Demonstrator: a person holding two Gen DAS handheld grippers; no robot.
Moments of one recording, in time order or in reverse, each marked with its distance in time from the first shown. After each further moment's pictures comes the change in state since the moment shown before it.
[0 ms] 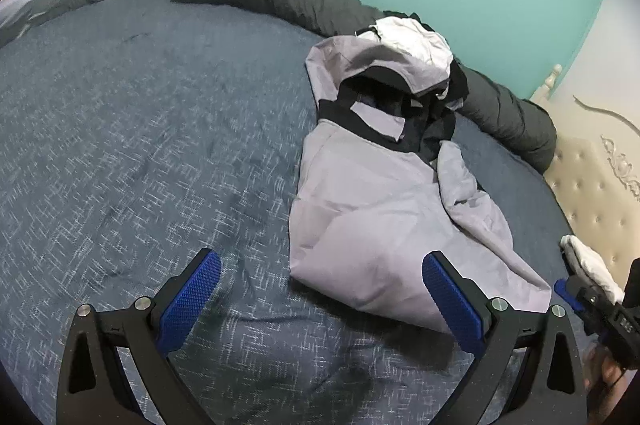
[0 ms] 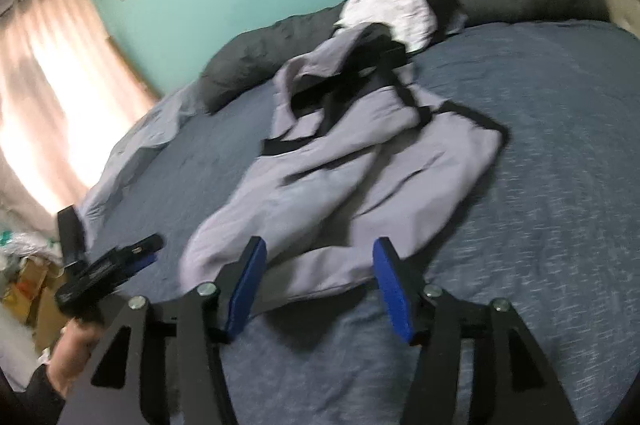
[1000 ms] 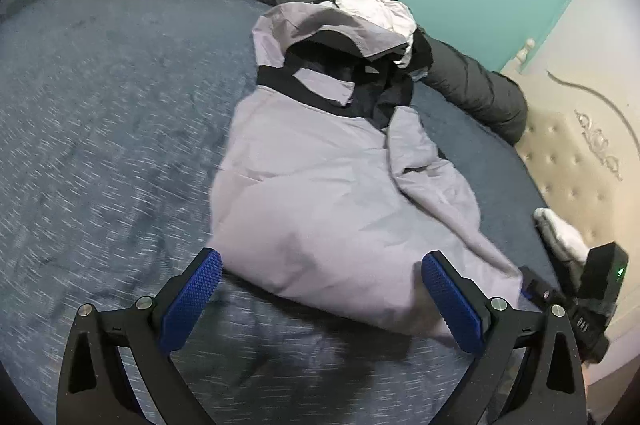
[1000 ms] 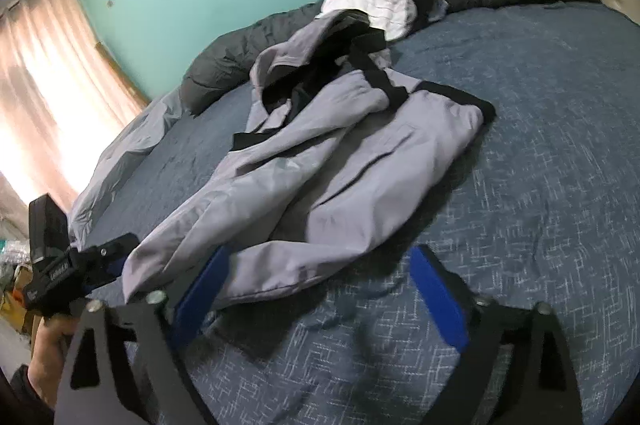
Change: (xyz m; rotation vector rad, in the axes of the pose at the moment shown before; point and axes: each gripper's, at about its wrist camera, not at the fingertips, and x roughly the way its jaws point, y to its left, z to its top) left arm 0.023 -0.044 -0.011 0.036 0.091 -0.123; right arm 0.024 -0.035 -0.017 0.023 0.001 0.014
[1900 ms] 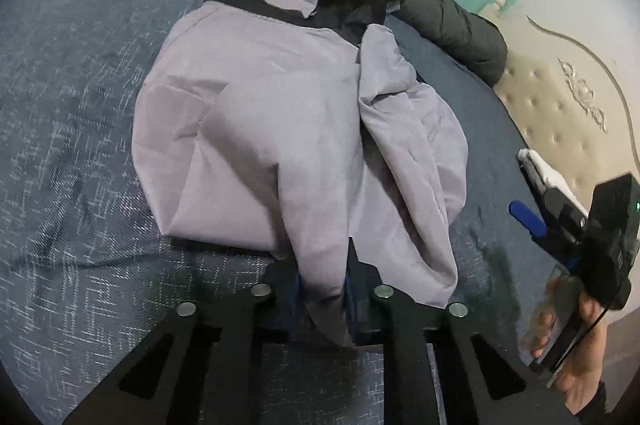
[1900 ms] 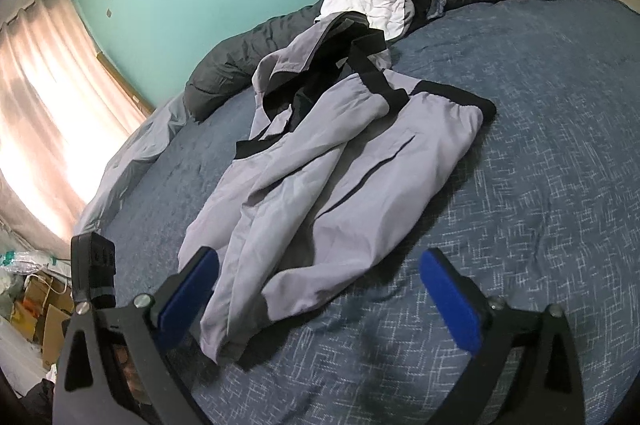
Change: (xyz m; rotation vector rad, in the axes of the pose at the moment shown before) left arm 0.046 -0.006 -0.029 0.070 0.194 -0.088; right arm -0.001 -0.006 0.007 0.051 0.000 0.027
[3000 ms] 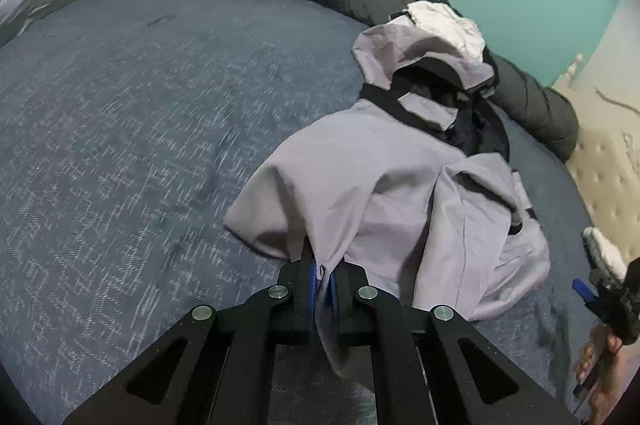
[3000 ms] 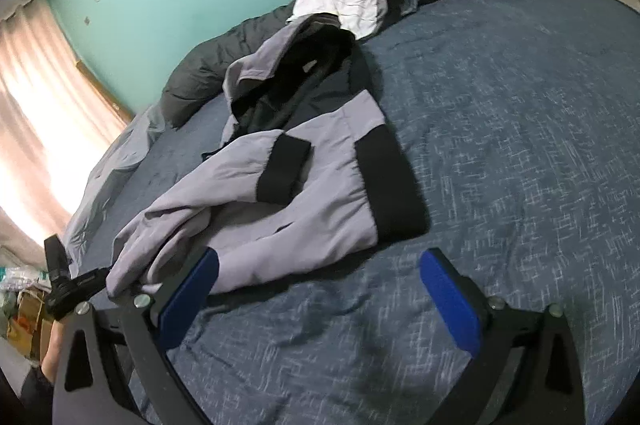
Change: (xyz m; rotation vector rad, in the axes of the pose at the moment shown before) left arm -0.092 0.118 0.031 -0.138 -0.220 0.262; right arm 0.008 -0.032 0.020 0.040 0.012 -0.065
